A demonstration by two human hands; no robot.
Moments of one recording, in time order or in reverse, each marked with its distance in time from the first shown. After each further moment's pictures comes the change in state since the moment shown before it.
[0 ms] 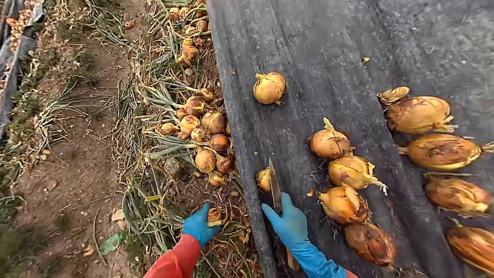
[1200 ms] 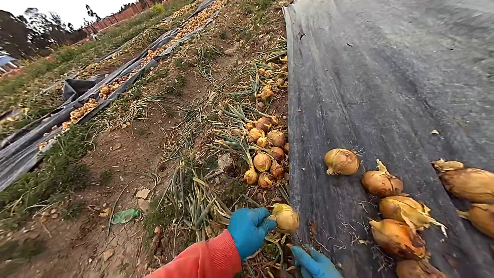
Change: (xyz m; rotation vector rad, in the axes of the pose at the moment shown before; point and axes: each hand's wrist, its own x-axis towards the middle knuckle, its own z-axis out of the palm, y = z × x) left_hand -0.116 -0.016 0.012 -0.530 0.399 0.665; right_hand -0.086 -0.009 -0.007 0.453 -0.589 0.132
